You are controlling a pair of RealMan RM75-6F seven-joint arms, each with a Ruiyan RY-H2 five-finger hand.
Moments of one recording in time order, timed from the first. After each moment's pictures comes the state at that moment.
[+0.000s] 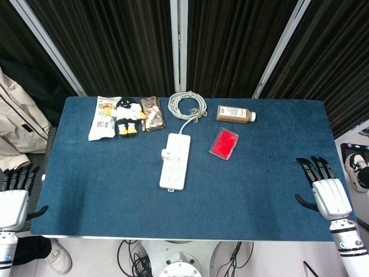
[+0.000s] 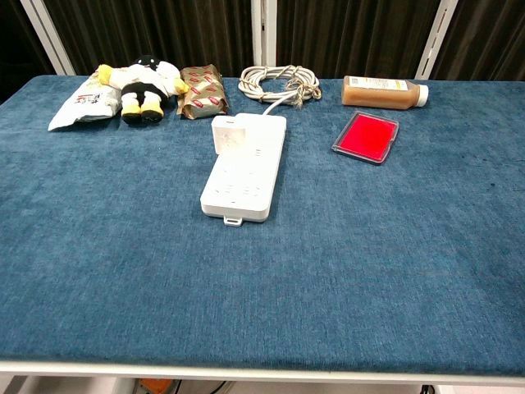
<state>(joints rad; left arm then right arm) -0.07 -1.14 -0.05 -1.62 1.47 1.50 0.17 0.16 -1.11 0.05 -1.61 -1.56 1.40 -0.01</state>
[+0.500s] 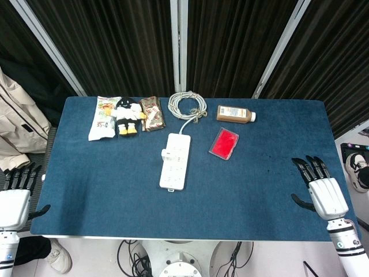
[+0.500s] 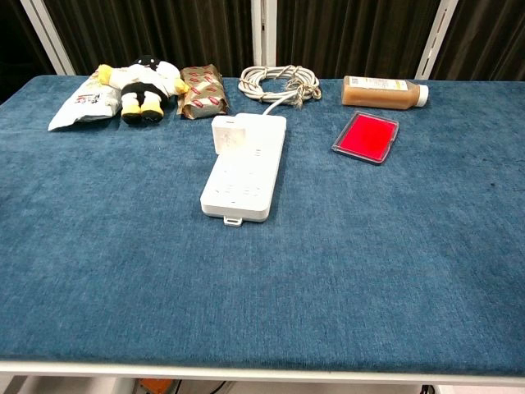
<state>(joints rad) -0.08 -1.15 -0.05 -1.62 1.50 1.52 0.17 0.18 -1.11 0.04 -1.61 -1.61 1.41 0.03</state>
